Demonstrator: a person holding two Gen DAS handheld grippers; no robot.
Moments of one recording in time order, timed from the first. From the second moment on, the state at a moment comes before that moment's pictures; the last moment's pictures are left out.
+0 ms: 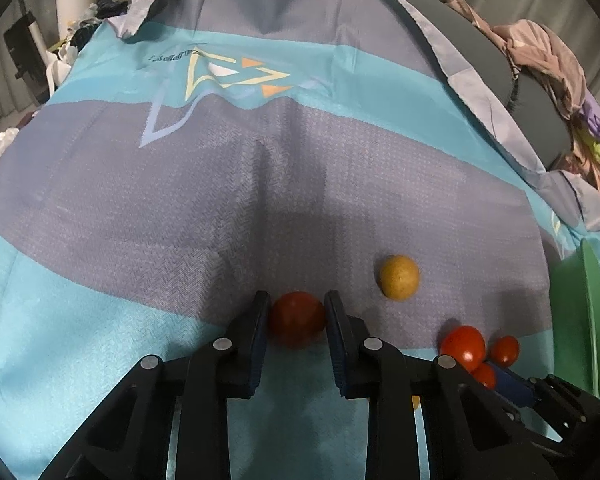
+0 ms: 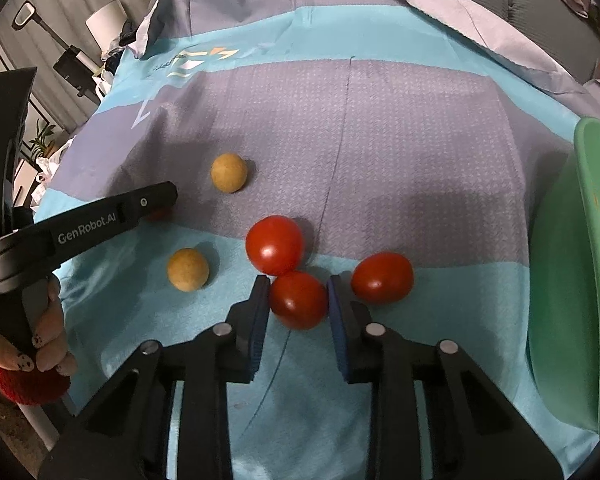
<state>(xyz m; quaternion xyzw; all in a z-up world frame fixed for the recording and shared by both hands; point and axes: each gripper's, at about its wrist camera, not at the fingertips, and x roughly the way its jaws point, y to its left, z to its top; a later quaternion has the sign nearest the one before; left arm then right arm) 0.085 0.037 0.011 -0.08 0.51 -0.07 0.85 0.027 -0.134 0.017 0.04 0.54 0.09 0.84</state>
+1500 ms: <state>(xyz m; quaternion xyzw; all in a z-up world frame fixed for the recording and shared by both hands) 0.028 -0.013 0.071 -0.03 0.44 -0.16 0.88 0.000 -0.167 0.086 0.10 0.47 0.09 0.87</state>
